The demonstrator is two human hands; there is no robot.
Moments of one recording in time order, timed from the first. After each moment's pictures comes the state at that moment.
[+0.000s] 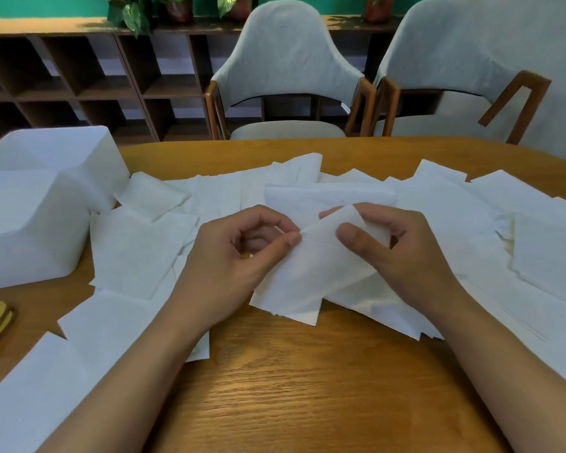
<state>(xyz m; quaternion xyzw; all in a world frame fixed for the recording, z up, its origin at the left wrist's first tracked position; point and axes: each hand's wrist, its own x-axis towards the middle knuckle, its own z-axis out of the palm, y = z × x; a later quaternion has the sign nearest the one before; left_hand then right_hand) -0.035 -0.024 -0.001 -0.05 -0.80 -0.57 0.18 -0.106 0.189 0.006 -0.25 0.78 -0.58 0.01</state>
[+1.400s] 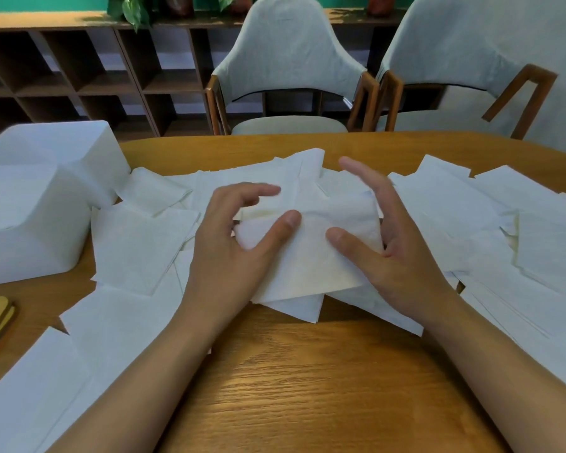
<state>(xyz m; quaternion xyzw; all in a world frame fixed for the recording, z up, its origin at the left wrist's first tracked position) -0.038 -0.019 -0.007 0.04 -0.83 -0.49 0.27 -0.095 0.180 0.004 -0.31 0.75 -0.59 0.01</state>
